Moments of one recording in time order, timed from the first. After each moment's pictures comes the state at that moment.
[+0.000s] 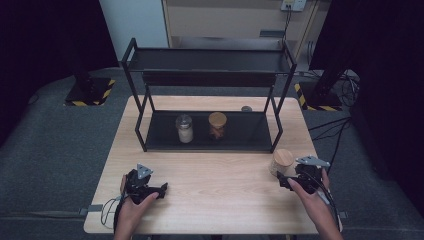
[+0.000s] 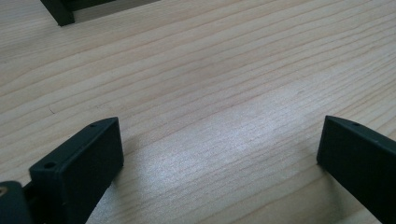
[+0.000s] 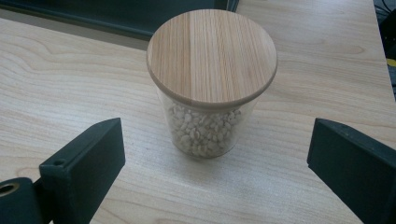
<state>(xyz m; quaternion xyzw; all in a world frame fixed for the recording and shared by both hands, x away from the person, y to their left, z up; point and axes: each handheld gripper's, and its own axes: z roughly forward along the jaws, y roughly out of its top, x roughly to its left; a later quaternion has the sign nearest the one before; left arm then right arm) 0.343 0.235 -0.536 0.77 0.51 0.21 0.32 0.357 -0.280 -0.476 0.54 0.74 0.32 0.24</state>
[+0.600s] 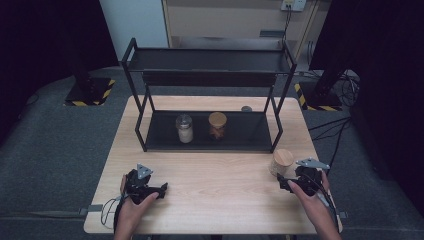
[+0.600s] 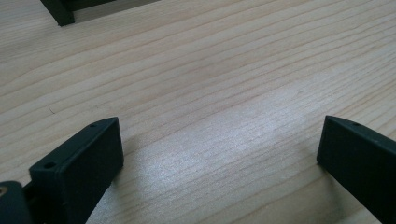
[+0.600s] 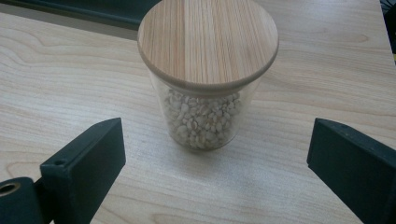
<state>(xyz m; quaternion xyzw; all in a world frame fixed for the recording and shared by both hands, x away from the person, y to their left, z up) 0.343 0.235 -0.536 0.77 0.51 0.21 0.32 0.356 -0.282 -0.485 0.55 0.74 0.32 0.24</state>
